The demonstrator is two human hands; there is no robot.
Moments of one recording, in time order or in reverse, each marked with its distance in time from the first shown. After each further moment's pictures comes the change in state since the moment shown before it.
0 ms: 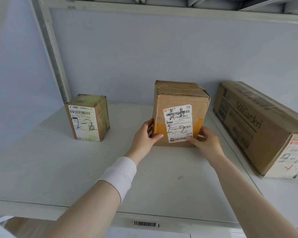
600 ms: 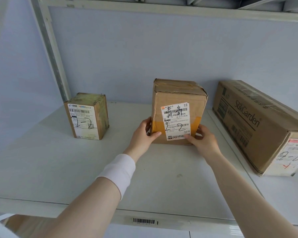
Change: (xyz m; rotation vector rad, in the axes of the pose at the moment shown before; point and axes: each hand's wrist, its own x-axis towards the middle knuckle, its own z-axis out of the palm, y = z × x) left_hand 0.003 -0.003 -0.002 0.031 -0.015 -0.028; right_hand -0.002 -0.004 0.005 -0.016 0.008 0.020
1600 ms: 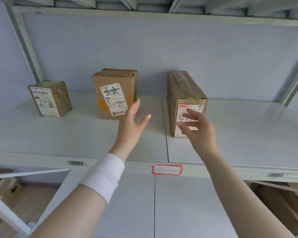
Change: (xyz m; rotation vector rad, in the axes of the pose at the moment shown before) left_hand -0.145 0.120 0.161 -0.006 0.182 0.303; right_hand -0.121 0.009 -0.211 0.088 0.111 -0.264
